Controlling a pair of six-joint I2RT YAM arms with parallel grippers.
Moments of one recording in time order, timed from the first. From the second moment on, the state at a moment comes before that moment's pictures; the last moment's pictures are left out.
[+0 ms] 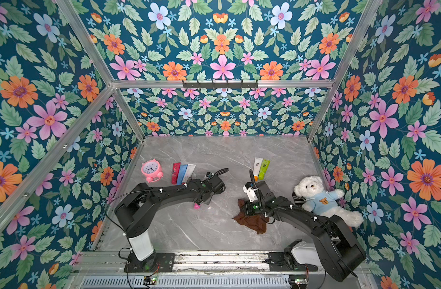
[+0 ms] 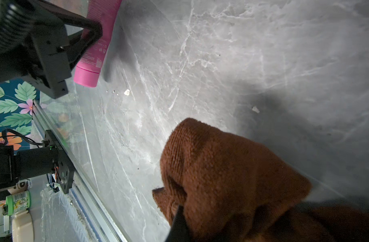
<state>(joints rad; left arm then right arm) -0.89 1.85 1.12 -0.68 -0.61 -0.48 0.54 1.28 0.54 -0.23 -0.43 0.42</state>
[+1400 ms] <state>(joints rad) -0.91 1.39 0.52 -0.15 -0.27 -0.56 0.54 1.32 0.56 -0.23 -0.43 0.41</state>
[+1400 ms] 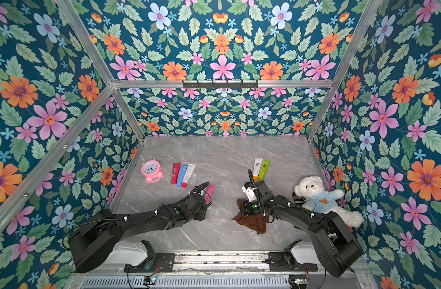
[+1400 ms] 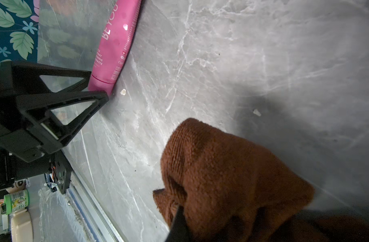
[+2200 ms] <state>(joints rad) -1.10 1.46 0.55 -0.04 -0.17 -0.38 0.57 1.39 0.75 -0.31 -0.51 0.36</state>
